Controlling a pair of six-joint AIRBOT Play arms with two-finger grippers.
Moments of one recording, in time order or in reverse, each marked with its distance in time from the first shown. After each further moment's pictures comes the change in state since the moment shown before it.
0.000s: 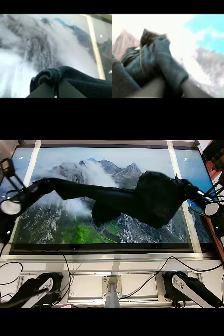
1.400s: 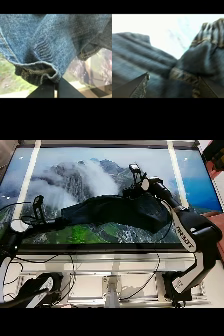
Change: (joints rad) left arm 0.019 0.068 -0.282 -0.003 -0.453 -0.008; right arm 0.583 -0.754 0.730 -0.130 0.488 -0.195
